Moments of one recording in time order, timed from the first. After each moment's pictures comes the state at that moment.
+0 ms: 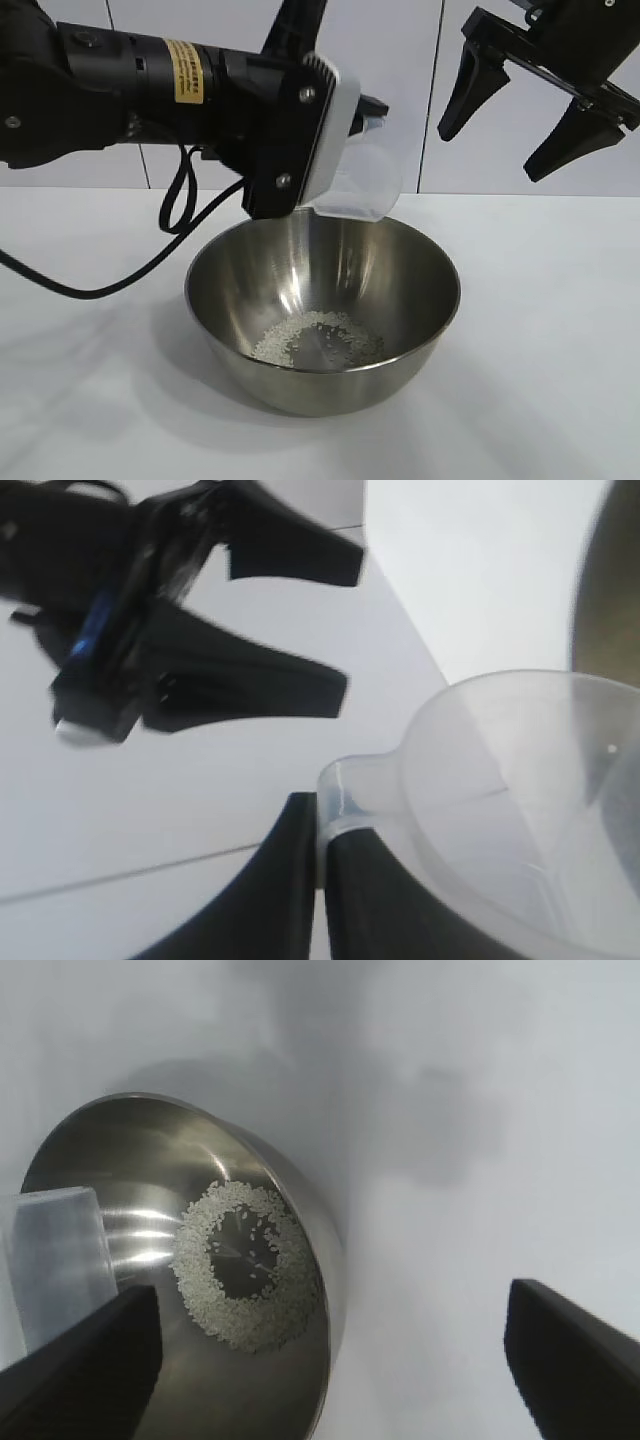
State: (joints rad) left arm -0.65 1.82 -0.94 0.46 -0.73 1.28; right arm 0.06 1.80 -1.45 0.47 1.03 -0.21
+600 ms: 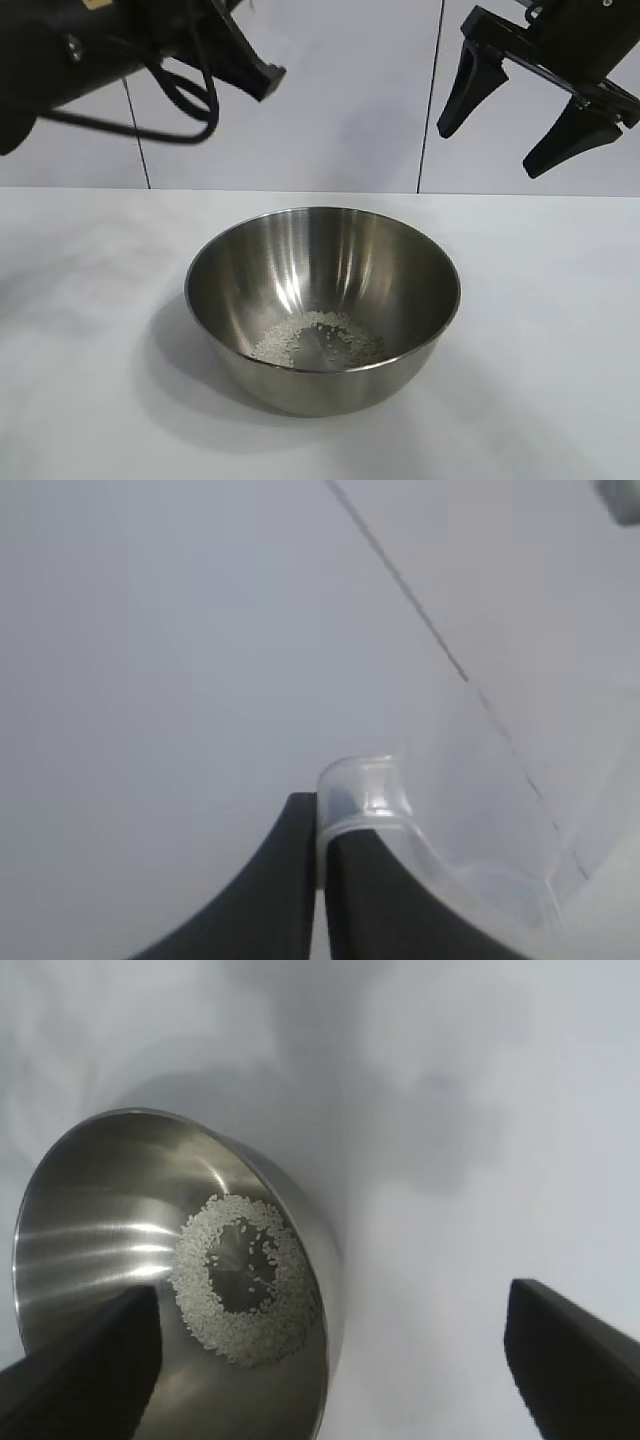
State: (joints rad) left arm -0.65 1.70 -0.81 -0.29 -1.02 0.66; right arm 0.06 1.80 -1.45 0.47 1.00 -0.21
